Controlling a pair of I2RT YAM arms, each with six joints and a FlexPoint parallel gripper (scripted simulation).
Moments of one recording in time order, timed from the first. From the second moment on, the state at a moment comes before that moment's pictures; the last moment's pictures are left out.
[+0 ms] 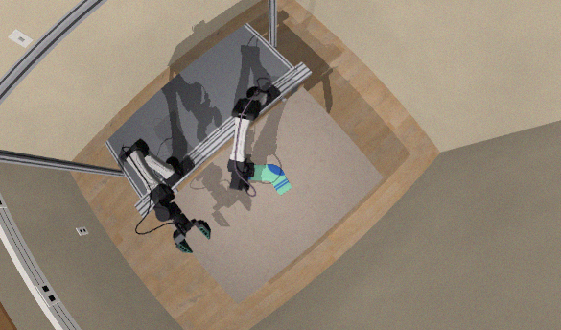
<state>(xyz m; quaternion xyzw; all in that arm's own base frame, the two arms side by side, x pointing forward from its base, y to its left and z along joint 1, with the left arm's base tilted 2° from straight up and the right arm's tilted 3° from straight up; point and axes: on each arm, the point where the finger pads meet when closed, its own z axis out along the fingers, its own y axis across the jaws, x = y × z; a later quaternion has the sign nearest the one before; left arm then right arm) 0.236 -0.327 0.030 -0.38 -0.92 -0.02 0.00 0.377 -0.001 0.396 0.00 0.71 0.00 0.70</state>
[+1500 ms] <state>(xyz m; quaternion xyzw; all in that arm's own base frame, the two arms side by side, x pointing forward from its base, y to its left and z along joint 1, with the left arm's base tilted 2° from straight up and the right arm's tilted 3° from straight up) 0.265 -0.304 0.043 -0.38 -0.92 0.08 0.04 0.377 -0.001 0.396 0.00 0.71 0.00 0.70</state>
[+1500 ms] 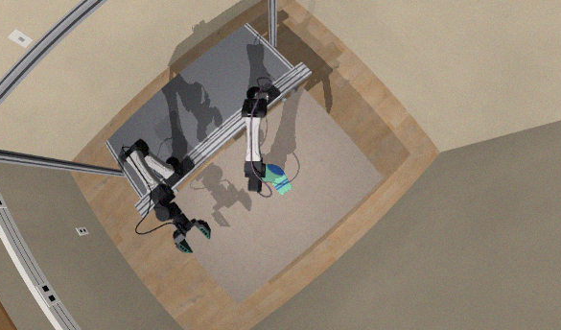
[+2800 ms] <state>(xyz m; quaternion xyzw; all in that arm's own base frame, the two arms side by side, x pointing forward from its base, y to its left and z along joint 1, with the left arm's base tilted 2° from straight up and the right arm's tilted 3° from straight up) 0.295 -0.282 0.033 -0.38 -0.90 0.19 0.08 0.377 -0.001 0.396 0.00 0.71 0.00 0.70</state>
